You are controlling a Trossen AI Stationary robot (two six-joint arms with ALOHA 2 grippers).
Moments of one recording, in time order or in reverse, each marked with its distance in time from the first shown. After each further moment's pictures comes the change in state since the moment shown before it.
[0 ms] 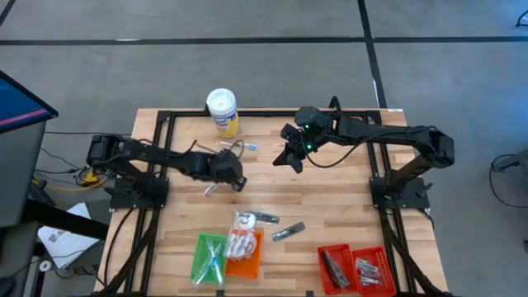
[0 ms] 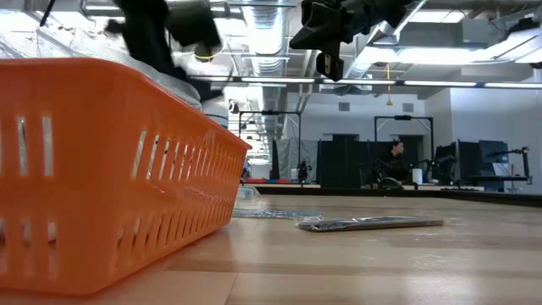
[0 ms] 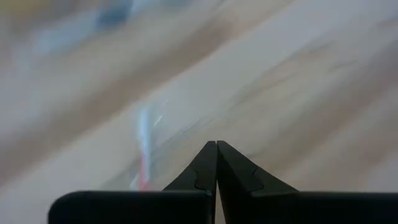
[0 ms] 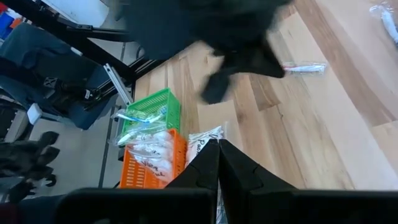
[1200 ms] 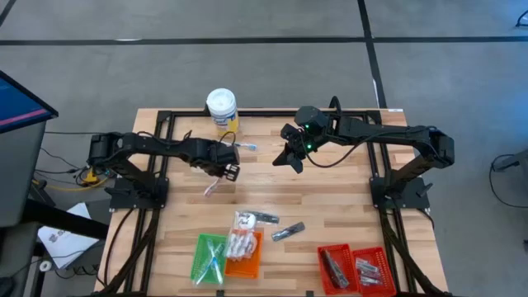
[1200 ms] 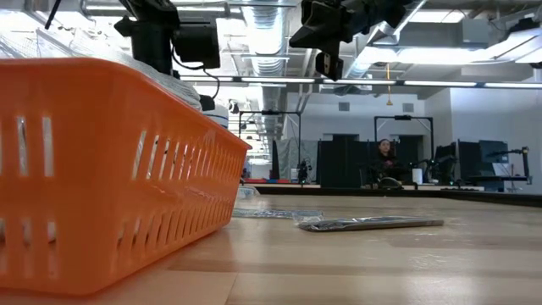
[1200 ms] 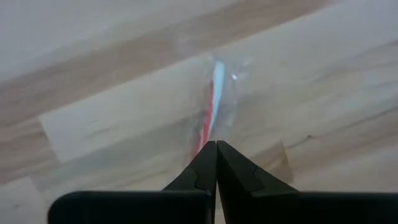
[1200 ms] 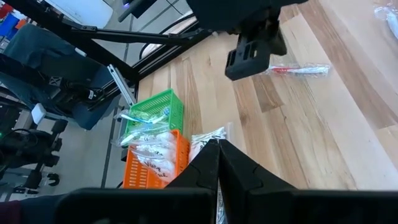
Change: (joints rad) left arm 0.163 0.010 0.054 -0.269 0.213 -0.140; right arm 0.002 0.000 0.000 0.009 -0.012 0.003
